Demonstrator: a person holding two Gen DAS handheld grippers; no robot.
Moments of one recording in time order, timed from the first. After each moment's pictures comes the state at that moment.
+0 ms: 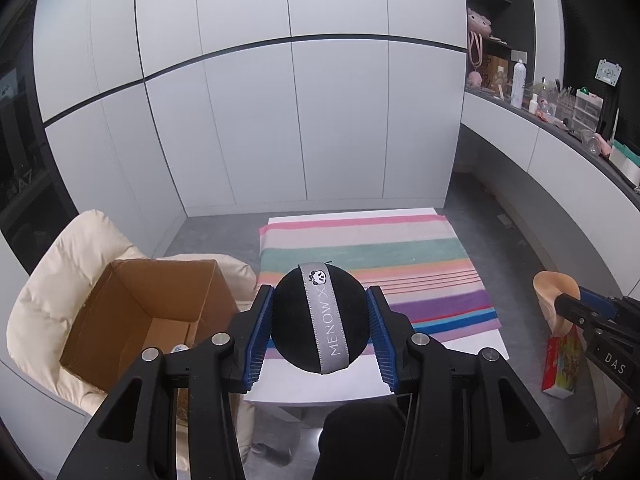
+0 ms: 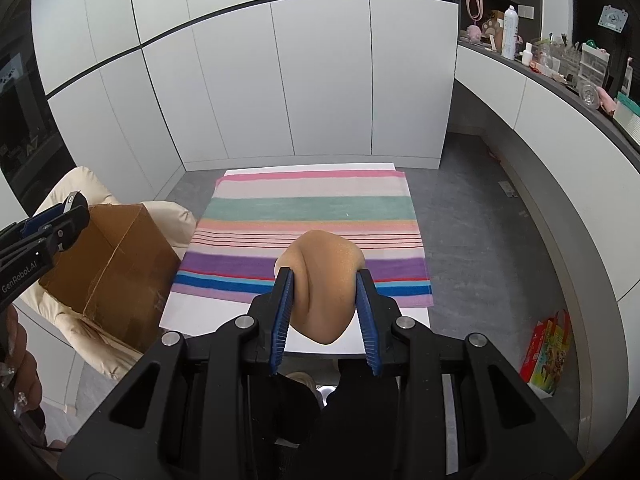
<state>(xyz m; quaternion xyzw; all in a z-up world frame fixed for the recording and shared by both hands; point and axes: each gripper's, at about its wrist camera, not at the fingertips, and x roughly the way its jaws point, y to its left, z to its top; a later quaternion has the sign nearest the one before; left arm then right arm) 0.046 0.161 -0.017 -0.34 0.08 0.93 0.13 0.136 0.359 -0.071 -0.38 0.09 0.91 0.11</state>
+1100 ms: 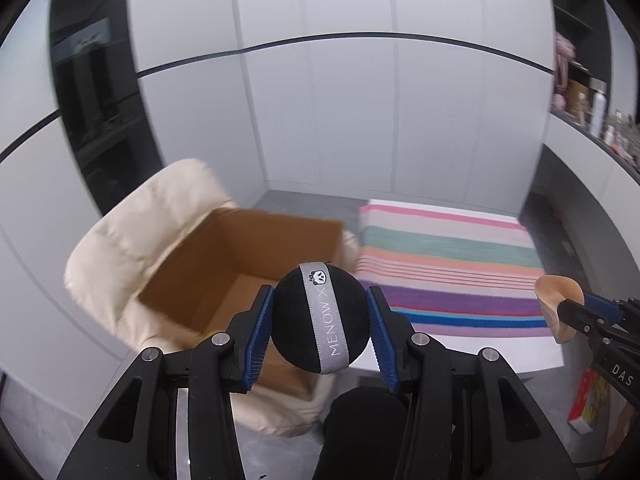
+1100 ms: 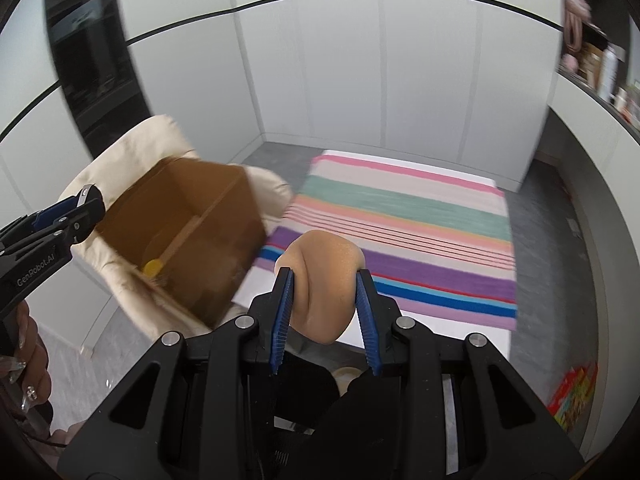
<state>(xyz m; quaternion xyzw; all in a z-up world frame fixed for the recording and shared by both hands) 0.075 0.026 -0.023 -0.35 0.04 0.94 -0.03 0.087 0.225 -0.076 -0.40 0.03 0.92 -0.04</state>
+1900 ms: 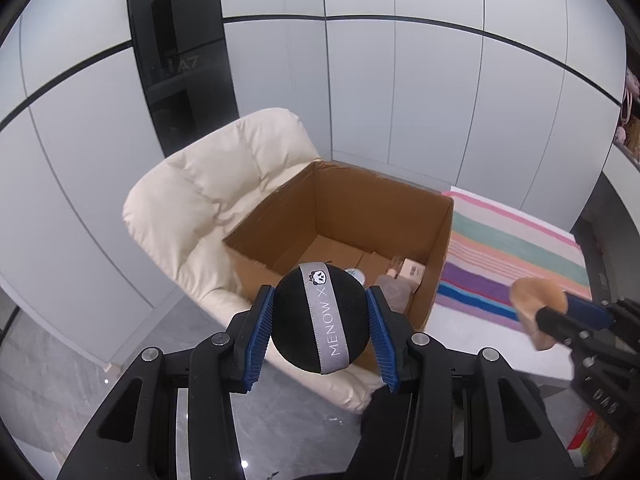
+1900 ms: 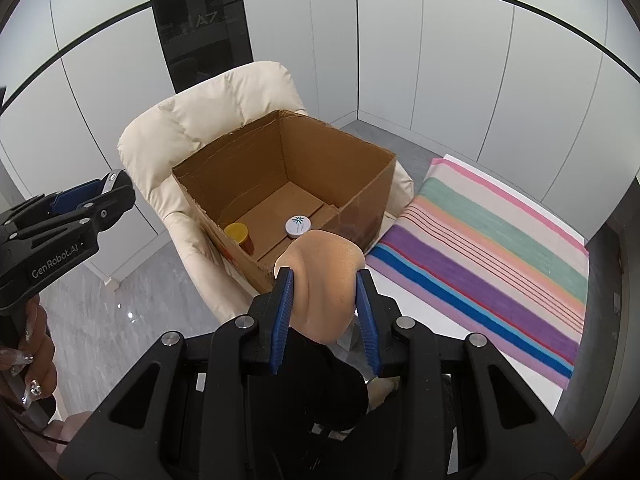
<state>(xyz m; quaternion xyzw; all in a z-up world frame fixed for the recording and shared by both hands) 0.083 -0.099 -0.052 -0.38 -0.02 0.92 -0.12 0.051 0.064 -0.095 -0.42 -0.06 0.89 -0.19</state>
